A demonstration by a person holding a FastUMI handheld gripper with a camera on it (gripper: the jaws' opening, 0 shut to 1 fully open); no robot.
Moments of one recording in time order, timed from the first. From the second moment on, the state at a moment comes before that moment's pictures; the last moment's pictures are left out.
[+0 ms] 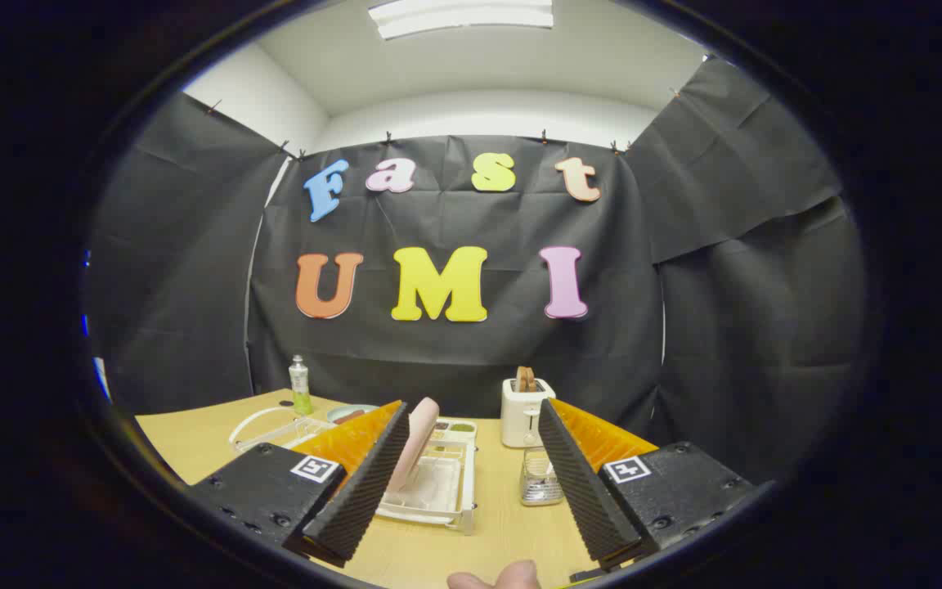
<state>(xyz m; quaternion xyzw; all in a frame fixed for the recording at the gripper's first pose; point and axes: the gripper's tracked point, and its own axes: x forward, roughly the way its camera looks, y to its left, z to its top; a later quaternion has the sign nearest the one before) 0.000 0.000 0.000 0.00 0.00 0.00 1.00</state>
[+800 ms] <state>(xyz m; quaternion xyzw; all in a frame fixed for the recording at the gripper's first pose) 0.020 0.023 0.010 -0.01 0.02 0.00 1.00</state>
